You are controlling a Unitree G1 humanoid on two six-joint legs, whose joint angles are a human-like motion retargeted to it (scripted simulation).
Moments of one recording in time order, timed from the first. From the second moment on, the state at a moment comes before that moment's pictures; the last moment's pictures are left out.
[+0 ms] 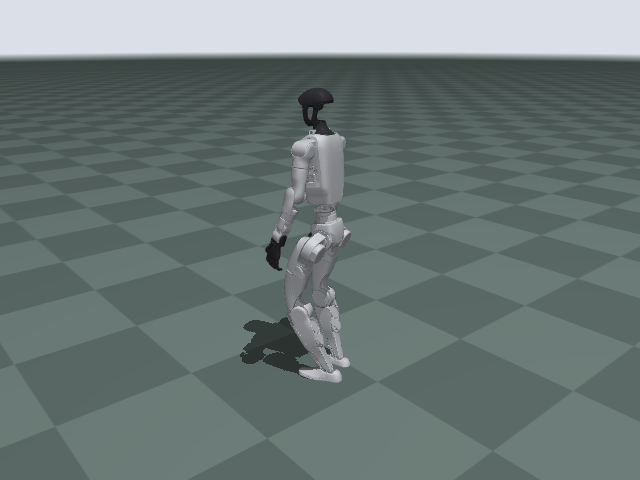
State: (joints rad) left arm -0.16 0.18 -0.30 1.24 -0.08 -0.07 -0.12; right arm -0.15 -0.24 0.28 1.32 0.15 -0.03 0.08; waist 0.03 0.04 0.00; left_leg -0.32 0.05 0.21 0.68 -0.58 0.12; right_leg -0.32 0.06 -0.11 0.55 -0.40 0.06
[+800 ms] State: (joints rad) left arm -0.17 0.26 -0.31 1.17 -0.14 -0.08 -0.10; right arm -0.03 -0.27 0.36 1.23 0.09 -0.01 0.16; waist 0.11 -0.04 0.09; left_leg -0.74 -0.12 0.05 0.61 -0.41 0.06; right_leg -0.24 0.06 -0.01 0.73 -0.59 0.02
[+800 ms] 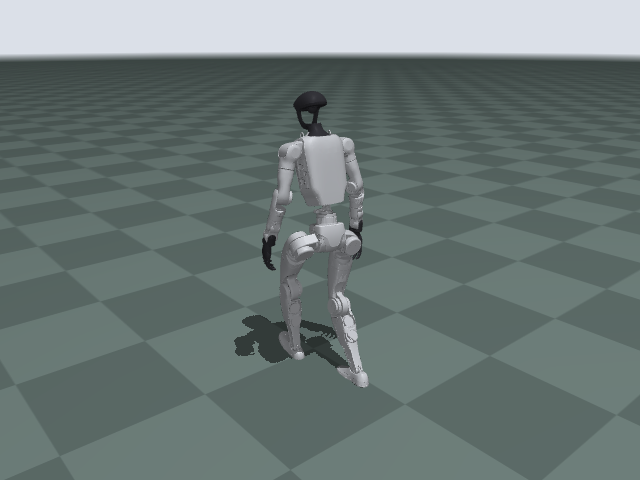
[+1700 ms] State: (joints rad) left arm 0.08 0.18 -0.41 1.29 -0.01 0.00 -0.27; right arm -0.20 -0.31 0.31 1.28 0.14 0.03 0.07; waist 0.10 0.21 0.13; left_leg -0.19 -0.01 -0.18 1.36 -0.33 -0.06; right_leg -0.44 0.16 -0.16 0.75 -0.37 -0.02
